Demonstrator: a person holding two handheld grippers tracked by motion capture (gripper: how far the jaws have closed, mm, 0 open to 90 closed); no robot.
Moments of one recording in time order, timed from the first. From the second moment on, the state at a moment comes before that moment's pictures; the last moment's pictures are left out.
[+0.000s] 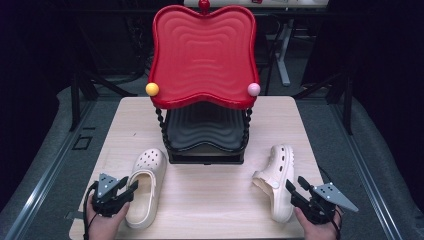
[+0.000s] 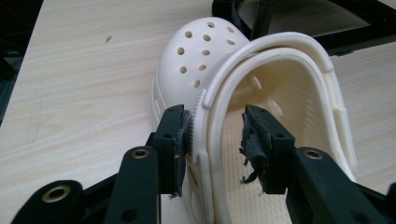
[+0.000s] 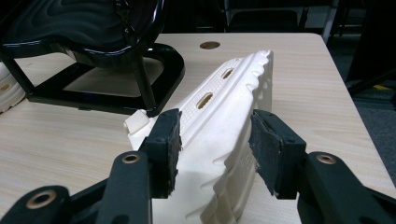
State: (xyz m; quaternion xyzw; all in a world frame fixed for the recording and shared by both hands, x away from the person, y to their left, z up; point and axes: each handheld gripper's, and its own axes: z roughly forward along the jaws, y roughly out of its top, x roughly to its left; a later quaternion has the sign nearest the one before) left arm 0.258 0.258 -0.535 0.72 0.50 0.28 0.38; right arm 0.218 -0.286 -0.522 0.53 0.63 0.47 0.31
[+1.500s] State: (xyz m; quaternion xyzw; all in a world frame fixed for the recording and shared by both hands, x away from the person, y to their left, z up) left arm 0.262 0.265 -0.543 0.70 0.52 0.26 0.41; right arm 0.223 -0.299 -0.513 0.53 0.68 0.39 0.33
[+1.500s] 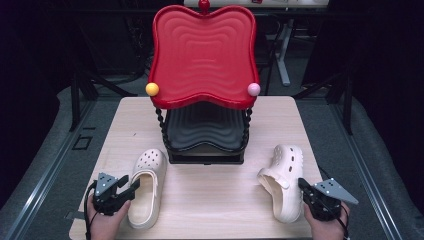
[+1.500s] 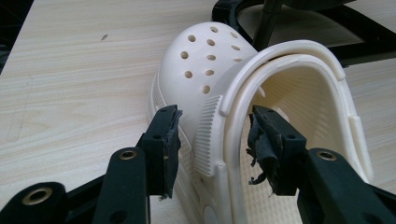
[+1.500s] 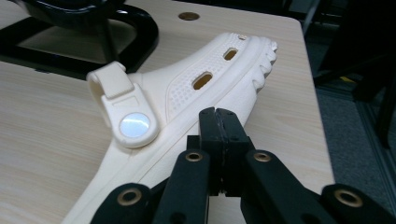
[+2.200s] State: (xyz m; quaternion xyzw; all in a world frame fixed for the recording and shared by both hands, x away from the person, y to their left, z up) left arm 0.265 0.264 -0.543 0.71 0.52 0.26 0.41; right arm 0.242 -0.359 -0.556 0.66 0.62 0.35 0.24
